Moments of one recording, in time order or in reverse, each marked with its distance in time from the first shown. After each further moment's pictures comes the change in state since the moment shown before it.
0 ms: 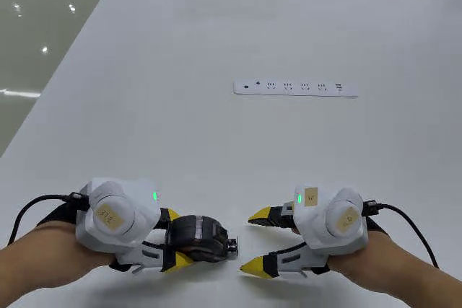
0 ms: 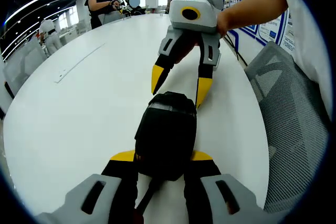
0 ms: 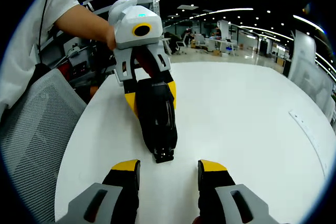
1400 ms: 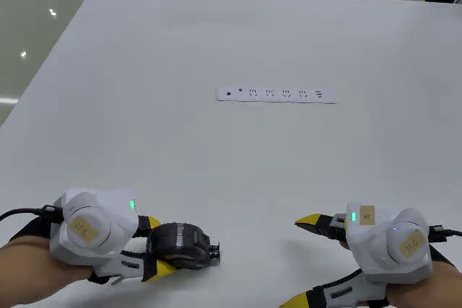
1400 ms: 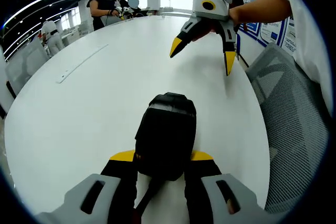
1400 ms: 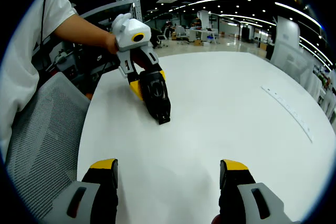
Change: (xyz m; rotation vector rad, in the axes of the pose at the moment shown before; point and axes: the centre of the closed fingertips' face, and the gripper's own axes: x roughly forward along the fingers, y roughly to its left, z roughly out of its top) left arm -0.002 0.000 0.001 -0.003 -0.016 0.017; right arm -0.084 0.014 -0.037 0.125 0.061 -0.115
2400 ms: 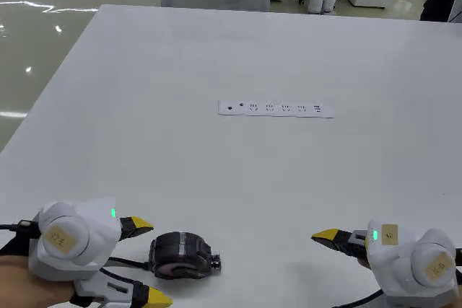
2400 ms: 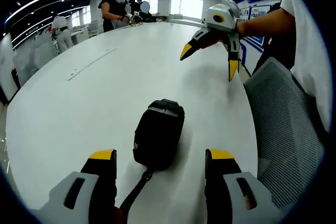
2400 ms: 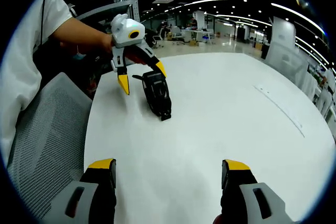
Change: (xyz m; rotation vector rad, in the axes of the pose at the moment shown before) left arm -0.022 -0.007 0.005 -0.086 -0.047 0.022; right arm -0.024 0.008 -0.005 0.011 0.000 -0.040
